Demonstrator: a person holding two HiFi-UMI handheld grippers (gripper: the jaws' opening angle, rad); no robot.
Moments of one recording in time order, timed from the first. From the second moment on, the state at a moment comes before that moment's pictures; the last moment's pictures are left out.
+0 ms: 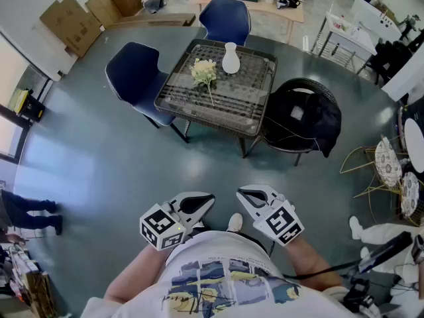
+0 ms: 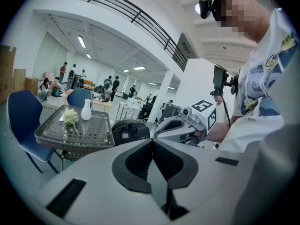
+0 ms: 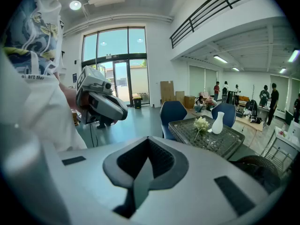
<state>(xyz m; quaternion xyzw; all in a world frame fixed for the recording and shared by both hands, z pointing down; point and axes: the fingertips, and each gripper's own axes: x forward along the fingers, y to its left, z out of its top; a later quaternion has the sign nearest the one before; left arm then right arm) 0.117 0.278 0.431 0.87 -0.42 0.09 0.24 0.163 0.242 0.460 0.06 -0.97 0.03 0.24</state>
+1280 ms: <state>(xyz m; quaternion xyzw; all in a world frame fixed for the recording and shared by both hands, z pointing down) -0.062 0.091 0.456 0.88 -0.39 0.07 0.26 0.022 0.103 0.483 0.14 -0.95 0.08 0.28</state>
